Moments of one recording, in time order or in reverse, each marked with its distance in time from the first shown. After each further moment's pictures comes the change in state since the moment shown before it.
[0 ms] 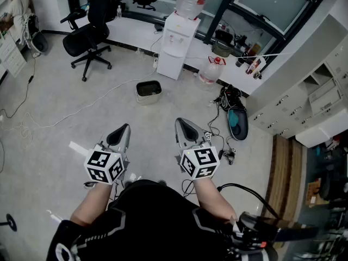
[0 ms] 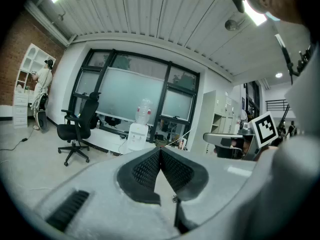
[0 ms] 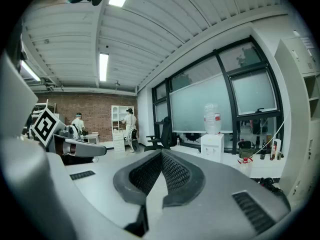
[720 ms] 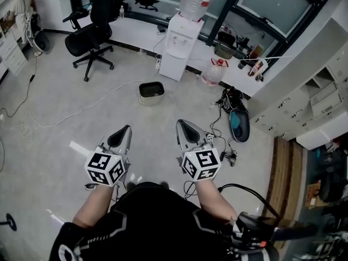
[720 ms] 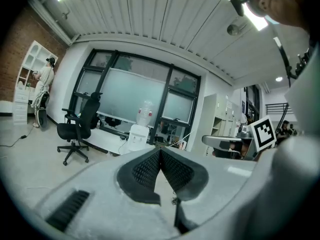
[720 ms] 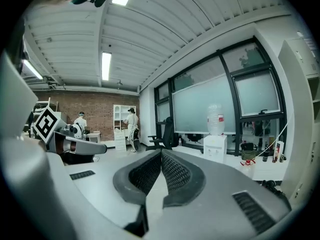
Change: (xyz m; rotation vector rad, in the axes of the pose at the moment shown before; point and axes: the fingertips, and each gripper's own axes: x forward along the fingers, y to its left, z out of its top) left arm -0.012 0.021 0.005 -0.030 -0.023 -0.007; right arm 0.015 0.021 0.002 -0.022 0.001 0.020
